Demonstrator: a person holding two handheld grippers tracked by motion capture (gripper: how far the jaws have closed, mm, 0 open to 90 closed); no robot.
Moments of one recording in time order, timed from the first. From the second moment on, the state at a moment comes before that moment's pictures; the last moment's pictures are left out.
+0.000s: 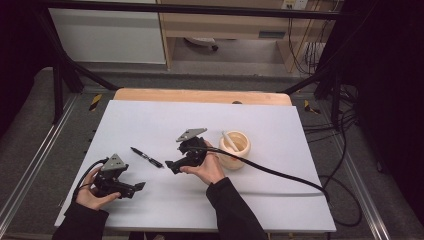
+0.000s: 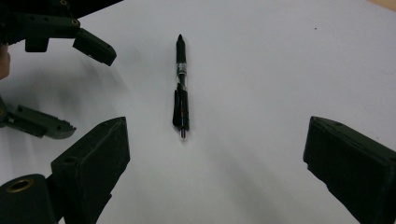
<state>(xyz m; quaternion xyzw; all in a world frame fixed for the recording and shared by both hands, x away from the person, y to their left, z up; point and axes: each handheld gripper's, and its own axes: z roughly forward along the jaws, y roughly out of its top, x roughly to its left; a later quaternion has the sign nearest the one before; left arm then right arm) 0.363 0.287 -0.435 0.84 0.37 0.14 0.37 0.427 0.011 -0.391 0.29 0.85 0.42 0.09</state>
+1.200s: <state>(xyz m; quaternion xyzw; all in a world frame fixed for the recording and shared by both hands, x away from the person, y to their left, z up) 0.365 0.288 -0.436 0.85 0.36 0.13 0.37 0.477 0.101 -0.434 0.26 0.88 0.40 0.04</state>
